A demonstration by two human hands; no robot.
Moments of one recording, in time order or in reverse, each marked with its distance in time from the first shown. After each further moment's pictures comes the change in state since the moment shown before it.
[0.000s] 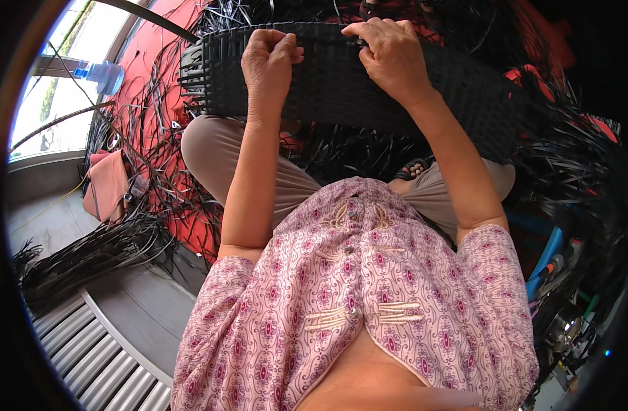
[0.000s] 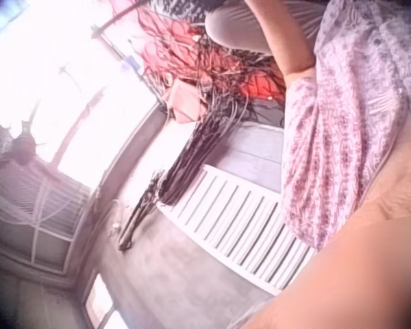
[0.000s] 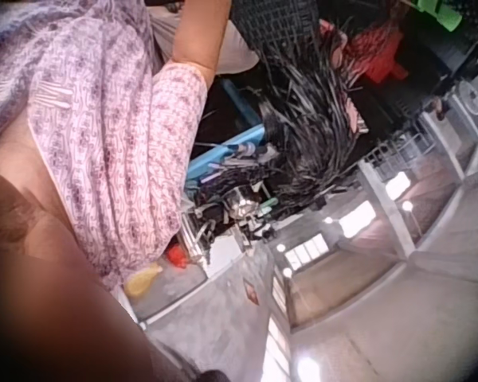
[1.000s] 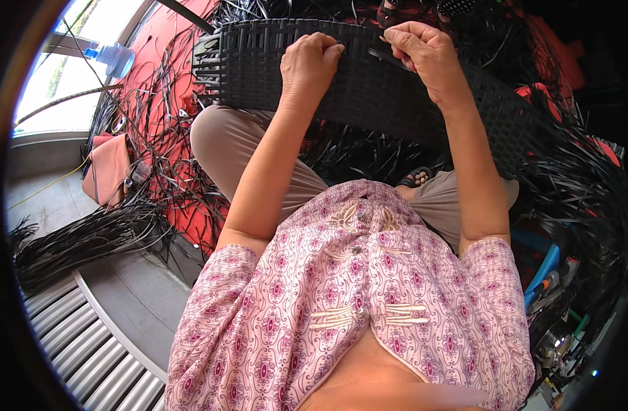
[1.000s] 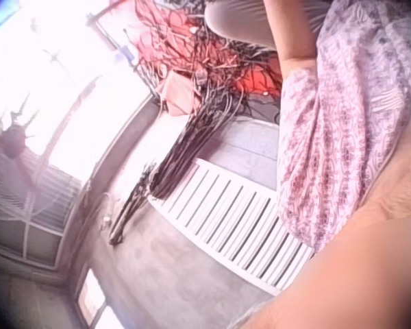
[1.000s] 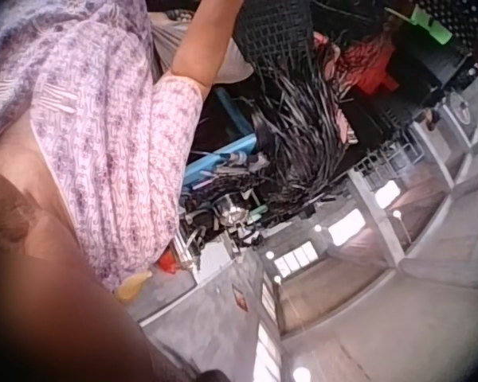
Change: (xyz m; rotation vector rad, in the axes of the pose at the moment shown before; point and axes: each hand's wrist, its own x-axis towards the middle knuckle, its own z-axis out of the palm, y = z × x) left_hand 0.005 -0.021 0.009 0.799 -0.112 0.176; right_hand 0.016 0.001 -0.023 1.098 -0.165 0.660
